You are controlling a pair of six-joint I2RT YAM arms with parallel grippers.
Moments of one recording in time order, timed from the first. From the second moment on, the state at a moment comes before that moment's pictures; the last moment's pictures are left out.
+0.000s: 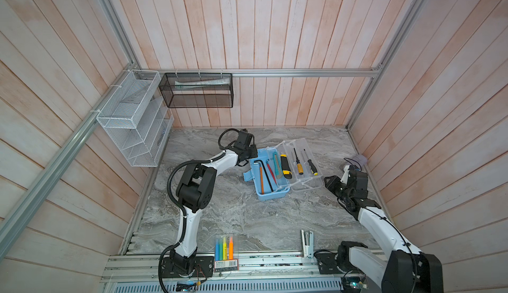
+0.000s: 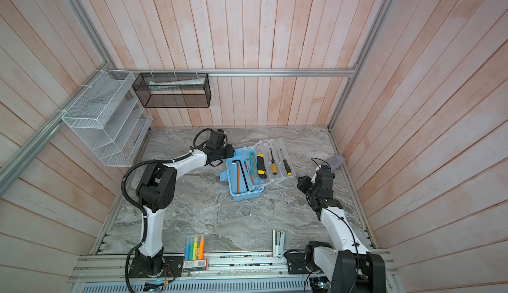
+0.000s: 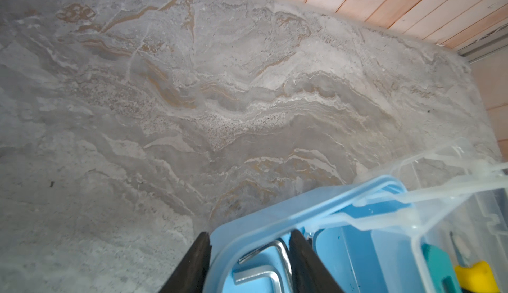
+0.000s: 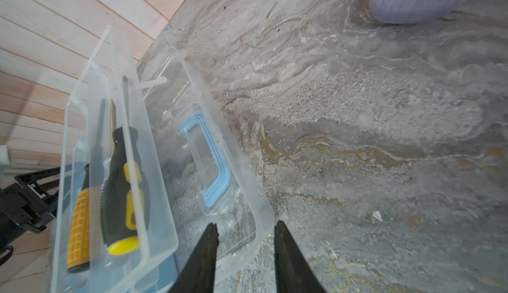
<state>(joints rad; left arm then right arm) -0.46 2.14 1.57 -0.19 0.03 -0.49 -0.06 1.06 0.46 -0.07 -0.24 0.64</state>
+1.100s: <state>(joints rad) -0.45 2.12 1.47 -0.11 0.04 -0.55 -0.07 1.32 0.42 0.17 -0.41 0.60</state>
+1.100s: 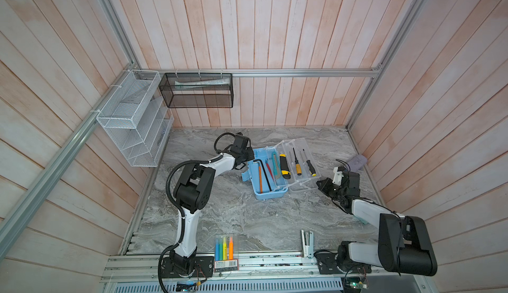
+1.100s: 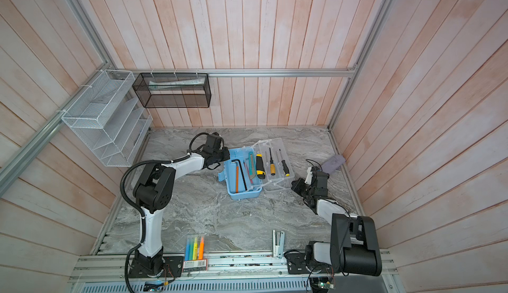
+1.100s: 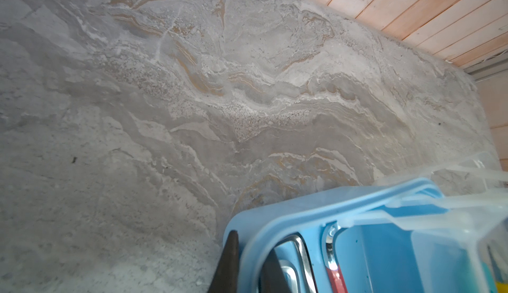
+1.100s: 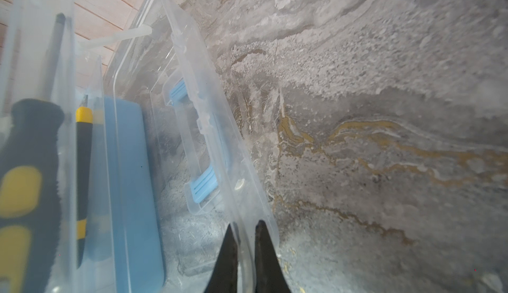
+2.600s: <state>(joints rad) -0.44 2.06 1.41 -0.04 0.11 -0.58 0.90 1.28 0.94 -0.15 0.52 0.44</state>
